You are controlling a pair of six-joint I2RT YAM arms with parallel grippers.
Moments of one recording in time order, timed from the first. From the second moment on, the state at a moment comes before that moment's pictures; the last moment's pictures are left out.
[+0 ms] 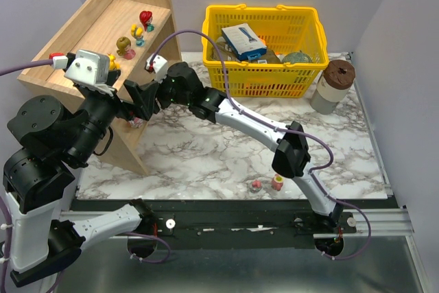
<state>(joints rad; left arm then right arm) -0.77 0.93 1.85 -0.87 -0.38 -0.02 1.01 2.31 2.29 -0.21 -0.11 0.03</state>
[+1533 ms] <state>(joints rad) -0.77 0.93 1.85 -0.87 -0.39 -0.01 1.02 2.33 2.30 -0.20 0.00 -0.03</state>
